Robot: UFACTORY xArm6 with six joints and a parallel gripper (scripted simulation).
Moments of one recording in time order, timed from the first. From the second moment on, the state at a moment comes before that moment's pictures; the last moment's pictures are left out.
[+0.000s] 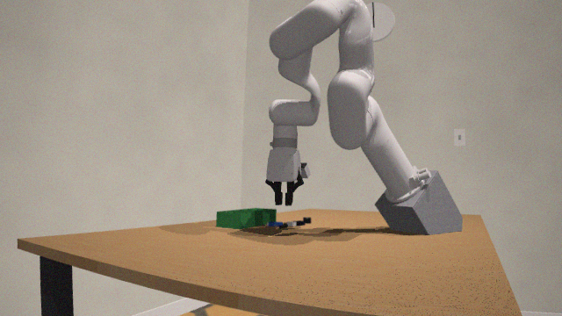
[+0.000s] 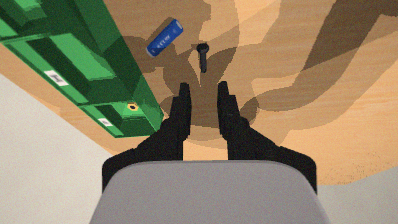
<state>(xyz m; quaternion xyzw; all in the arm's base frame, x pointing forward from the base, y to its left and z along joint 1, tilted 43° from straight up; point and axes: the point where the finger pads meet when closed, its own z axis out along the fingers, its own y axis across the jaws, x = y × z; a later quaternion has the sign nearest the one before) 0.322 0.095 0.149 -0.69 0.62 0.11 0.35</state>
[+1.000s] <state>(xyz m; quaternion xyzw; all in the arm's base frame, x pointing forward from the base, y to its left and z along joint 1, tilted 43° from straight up) 0.341 0.136 0.101 -0.69 0.62 0.11 0.35</state>
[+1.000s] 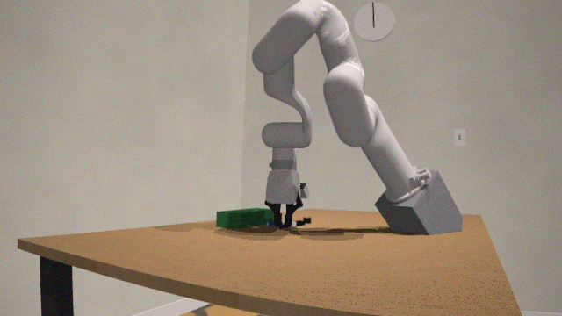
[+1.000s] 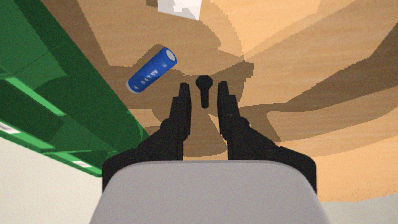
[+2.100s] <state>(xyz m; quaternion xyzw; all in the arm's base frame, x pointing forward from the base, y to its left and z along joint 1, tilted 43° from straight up) 0.342 0.138 0.098 -0.69 0.62 0.11 0.35</state>
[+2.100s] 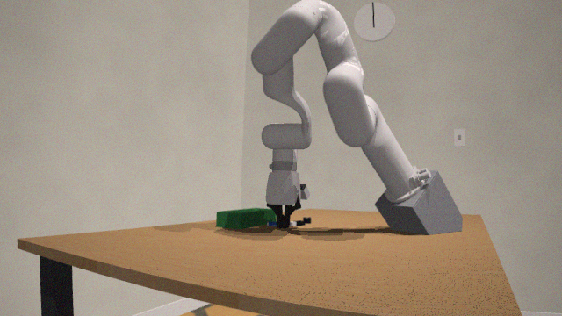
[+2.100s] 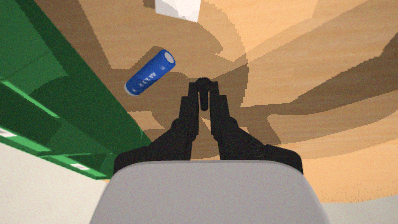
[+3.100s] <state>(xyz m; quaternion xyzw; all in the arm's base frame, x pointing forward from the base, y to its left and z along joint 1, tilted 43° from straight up) 0.329 0.109 0.131 -0.69 0.62 0.11 0.35</state>
